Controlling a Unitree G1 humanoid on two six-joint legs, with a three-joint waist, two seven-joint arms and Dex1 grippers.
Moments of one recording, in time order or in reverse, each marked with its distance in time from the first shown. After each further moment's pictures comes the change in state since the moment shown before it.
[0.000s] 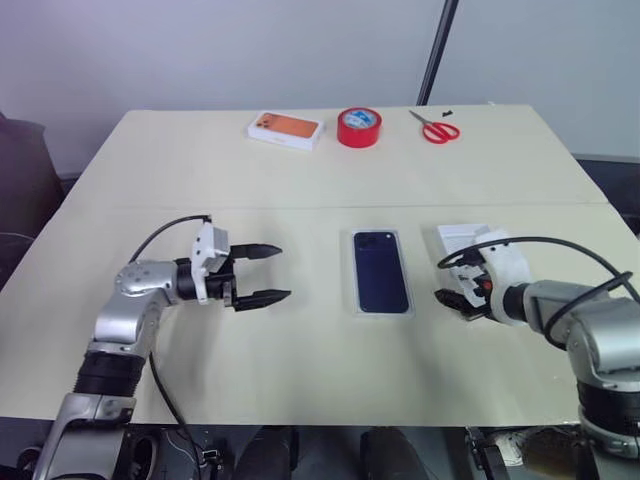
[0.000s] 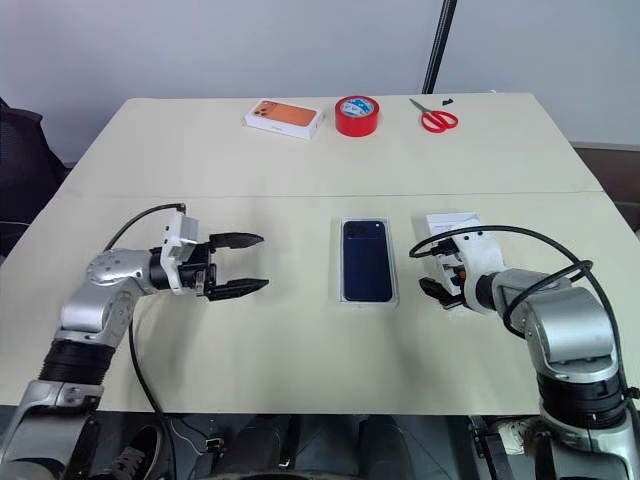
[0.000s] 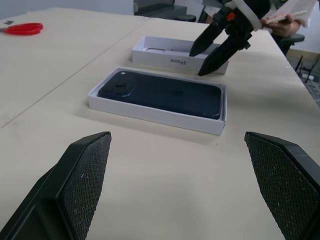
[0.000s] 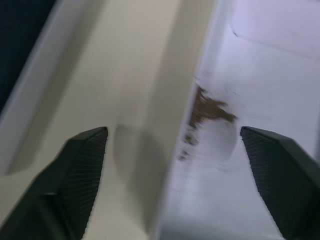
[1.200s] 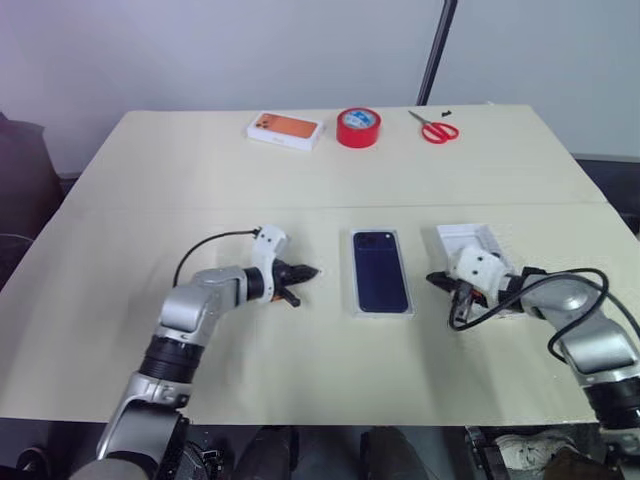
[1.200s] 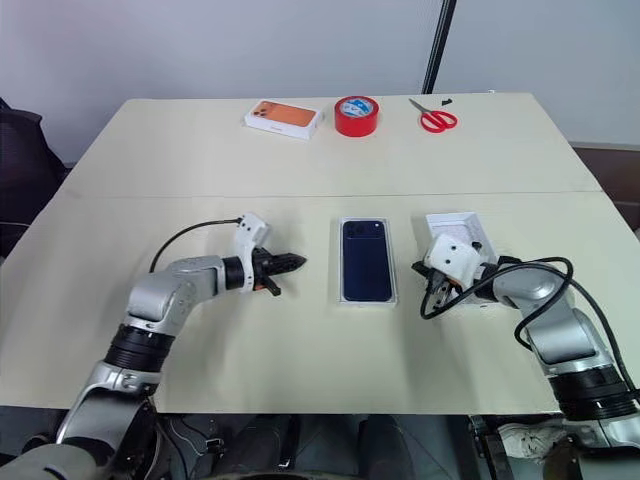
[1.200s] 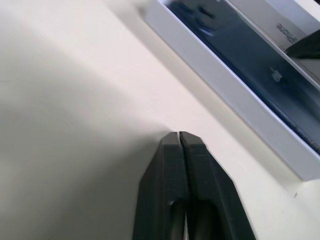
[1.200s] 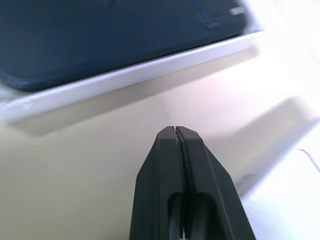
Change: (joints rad) left arm -0.136 -0.180 -0.097 -0.021 0.039 0.598 0.551; right arm 0.093 -0.132 0.148 0.398 -0.203 -1.221 0.450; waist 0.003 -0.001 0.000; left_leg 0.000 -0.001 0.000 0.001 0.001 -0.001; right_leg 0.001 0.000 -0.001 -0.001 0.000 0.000
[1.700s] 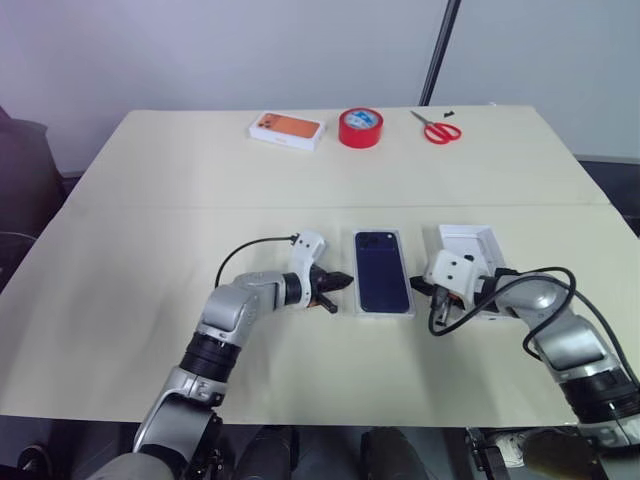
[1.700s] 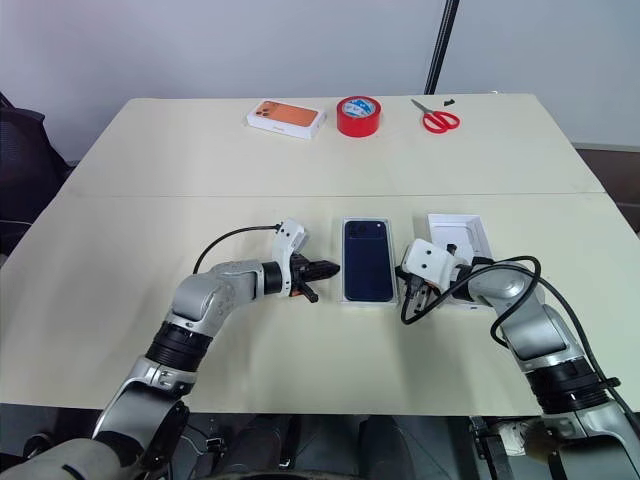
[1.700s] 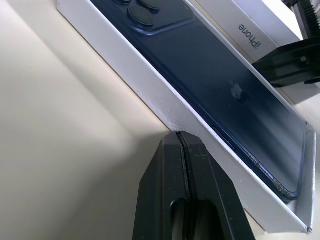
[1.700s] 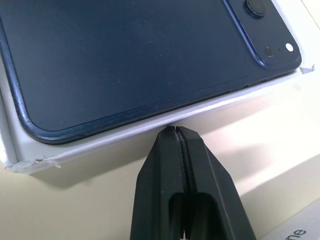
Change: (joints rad) left arm -0.029 -0.189 -0.103 0.038 0.004 0.044 0.076; right arm -0.034 0.043 0.124 0.028 -0.087 -0.069 0.010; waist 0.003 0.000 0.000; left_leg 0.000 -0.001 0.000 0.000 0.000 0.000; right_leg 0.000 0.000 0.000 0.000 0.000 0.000
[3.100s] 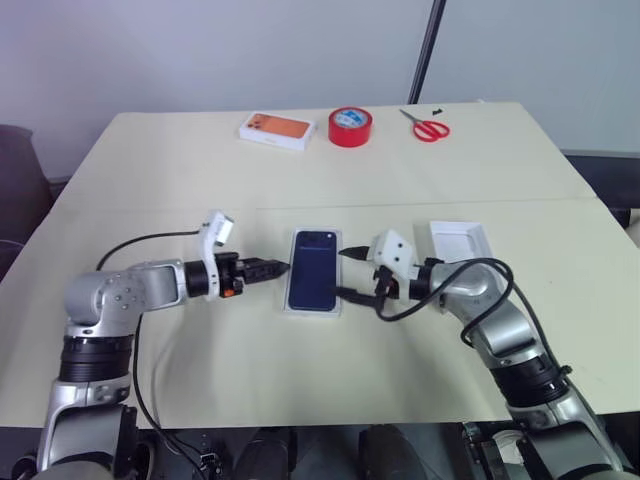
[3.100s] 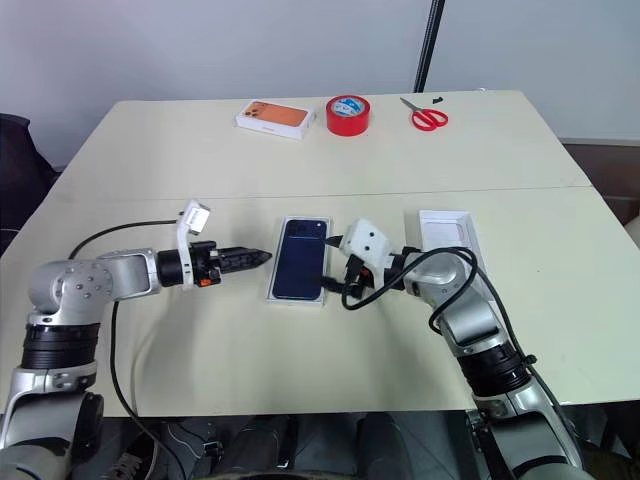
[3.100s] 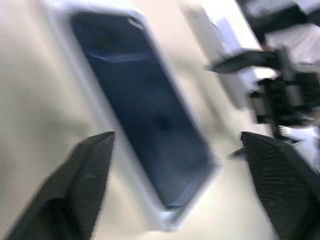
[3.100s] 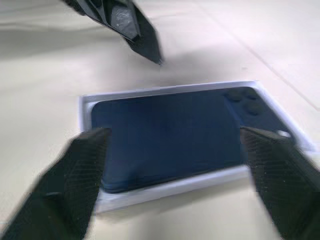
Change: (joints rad) left arm 0.046 0.387 0.363 -0.142 -0.425 0.377 0.051; right arm -0.152 0.287 0.085 -0.055 0.198 0.128 -0.043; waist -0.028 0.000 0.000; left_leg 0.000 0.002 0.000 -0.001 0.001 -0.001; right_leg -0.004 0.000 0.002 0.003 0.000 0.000
